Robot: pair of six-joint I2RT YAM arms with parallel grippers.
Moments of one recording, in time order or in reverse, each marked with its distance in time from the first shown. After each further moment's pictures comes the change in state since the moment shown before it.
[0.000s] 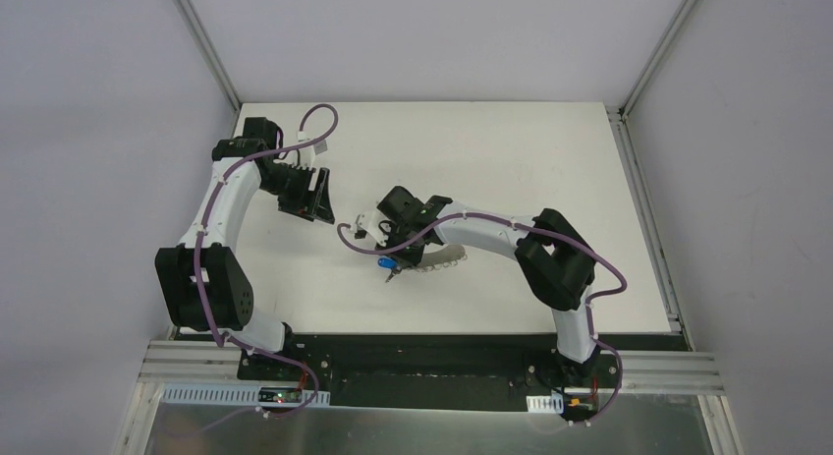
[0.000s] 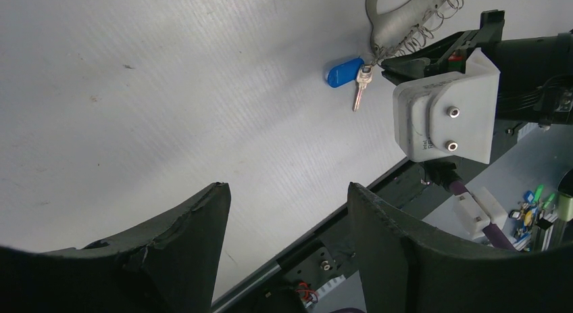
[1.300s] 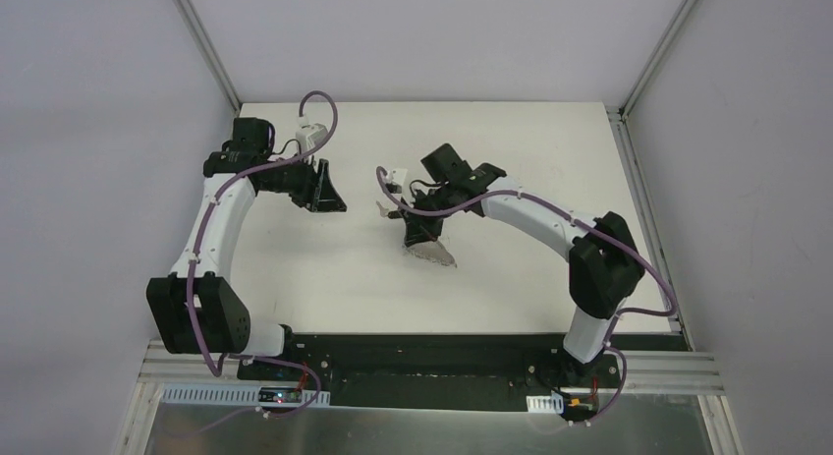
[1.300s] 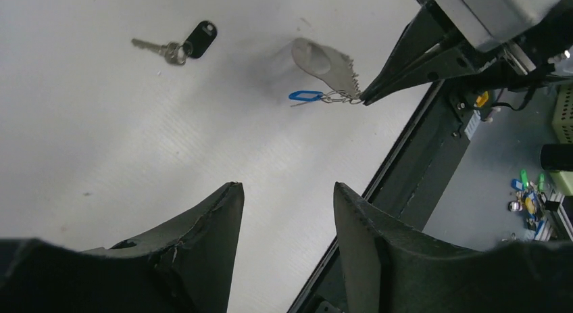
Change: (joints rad) left arm -0.001 -0.124 -0.060 0.162 0.293 0.045; right arm -0.188 -0.190 -0.011 -0.037 -0.390 -0.004
